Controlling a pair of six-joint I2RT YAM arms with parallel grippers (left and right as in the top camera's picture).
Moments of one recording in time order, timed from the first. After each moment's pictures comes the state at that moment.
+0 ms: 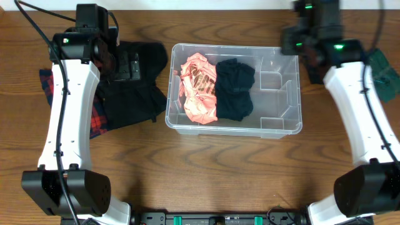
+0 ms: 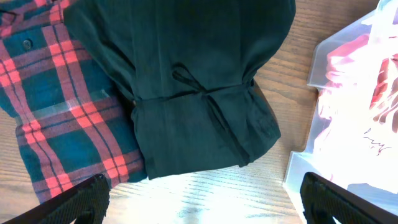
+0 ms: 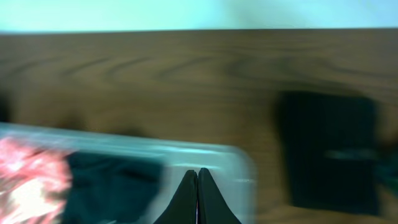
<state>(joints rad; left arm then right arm) 0.00 1.71 1.75 -1.26 -0.03 -0.10 0.08 1.71 1.63 -0.70 0.00 0.13</state>
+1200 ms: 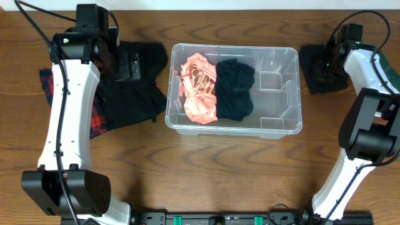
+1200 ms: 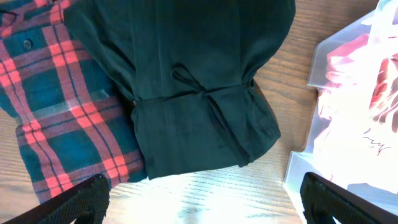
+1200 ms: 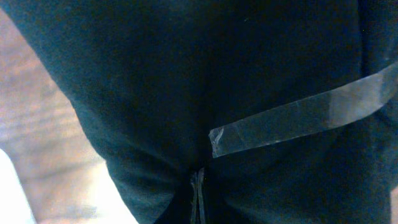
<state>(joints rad) 0.00 1.71 1.75 -1.26 -0.03 -0.10 -0.22 2.19 1.68 -0.83 -0.04 0.05</state>
